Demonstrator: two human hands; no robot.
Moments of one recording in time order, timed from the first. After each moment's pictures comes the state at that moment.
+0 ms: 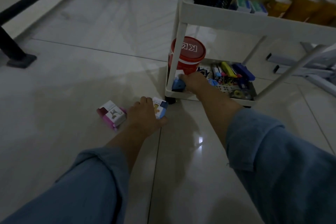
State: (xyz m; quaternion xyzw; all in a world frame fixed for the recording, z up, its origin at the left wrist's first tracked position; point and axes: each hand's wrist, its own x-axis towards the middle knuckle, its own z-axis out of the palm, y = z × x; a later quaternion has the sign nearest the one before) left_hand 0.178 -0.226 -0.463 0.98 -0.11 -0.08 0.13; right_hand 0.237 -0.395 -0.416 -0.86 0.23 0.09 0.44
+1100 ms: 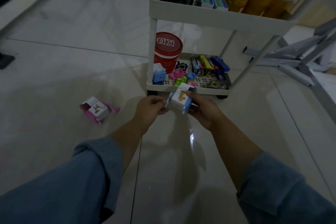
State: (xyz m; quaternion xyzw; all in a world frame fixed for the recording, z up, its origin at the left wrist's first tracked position) left_hand 0.149 -0.285 -0.447 0.67 0.06 -0.23 0.70; right_hand 0.109 -0.443 -0.422 -0.55 0.30 0.06 0.78
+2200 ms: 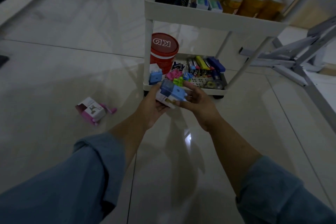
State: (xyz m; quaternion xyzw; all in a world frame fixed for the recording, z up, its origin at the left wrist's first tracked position) left_hand 0.154 -0.301 -0.431 0.48 0.11 -0.32 0.81; right_hand 0.099 -0.443 -0.417 -0.69 0.17 0.00 0.71
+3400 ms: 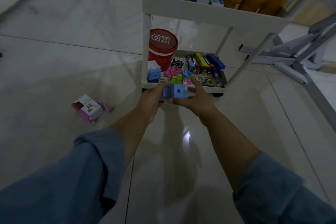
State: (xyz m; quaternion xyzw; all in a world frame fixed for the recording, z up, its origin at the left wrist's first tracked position) left_hand 0.166 -0.312 -0.443 0.56 0.09 -0.28 0.77; right_hand 0.111 -0.441 -0.409 -0.79 0.24 0.03 0.56
